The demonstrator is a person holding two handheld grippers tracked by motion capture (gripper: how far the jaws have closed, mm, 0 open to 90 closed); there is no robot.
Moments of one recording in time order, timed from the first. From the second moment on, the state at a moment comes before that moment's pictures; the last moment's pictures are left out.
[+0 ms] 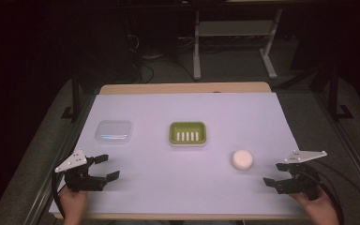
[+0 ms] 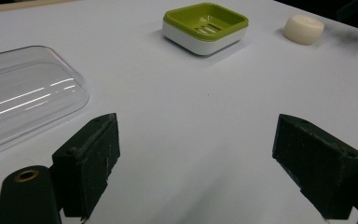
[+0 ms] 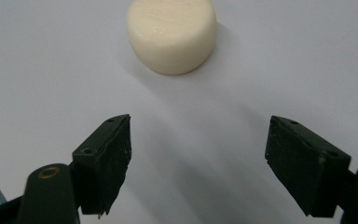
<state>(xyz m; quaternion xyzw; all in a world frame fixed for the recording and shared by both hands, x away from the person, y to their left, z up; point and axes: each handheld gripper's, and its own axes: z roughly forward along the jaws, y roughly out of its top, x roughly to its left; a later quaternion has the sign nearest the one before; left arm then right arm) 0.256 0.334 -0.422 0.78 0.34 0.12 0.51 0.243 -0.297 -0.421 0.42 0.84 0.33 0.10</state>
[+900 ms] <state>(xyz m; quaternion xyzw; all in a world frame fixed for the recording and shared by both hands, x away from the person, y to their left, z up) 0.254 0.335 -0.422 0.78 0.34 0.12 0.51 0.259 -0.272 -0.406 0.41 0.85 0.32 0.10</state>
